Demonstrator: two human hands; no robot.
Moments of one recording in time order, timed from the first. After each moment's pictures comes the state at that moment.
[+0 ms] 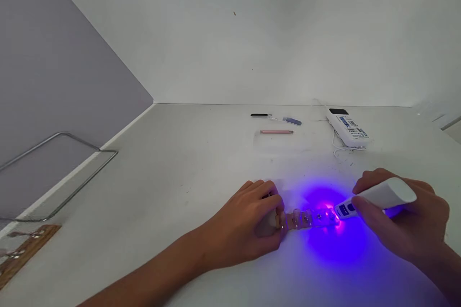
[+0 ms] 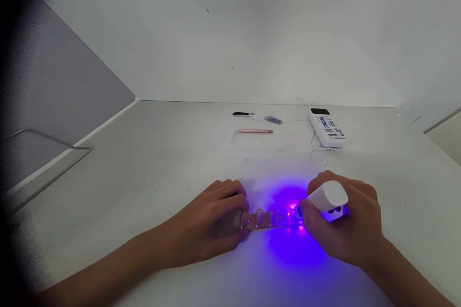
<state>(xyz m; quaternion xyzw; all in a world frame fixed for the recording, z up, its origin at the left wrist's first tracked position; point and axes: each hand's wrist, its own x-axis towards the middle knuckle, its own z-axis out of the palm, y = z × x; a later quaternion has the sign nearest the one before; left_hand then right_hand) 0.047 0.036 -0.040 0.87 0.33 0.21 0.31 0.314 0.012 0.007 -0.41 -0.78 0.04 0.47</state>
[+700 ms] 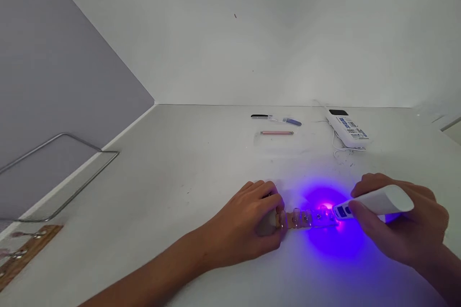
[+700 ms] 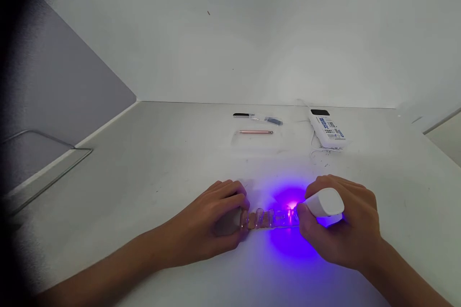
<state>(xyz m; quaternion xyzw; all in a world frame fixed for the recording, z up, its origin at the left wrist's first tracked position) 0.047 0.036 -0.037 0.87 0.33 0.19 0.31 0.310 0.011 0.007 -0.39 -0.79 0.02 0.47</state>
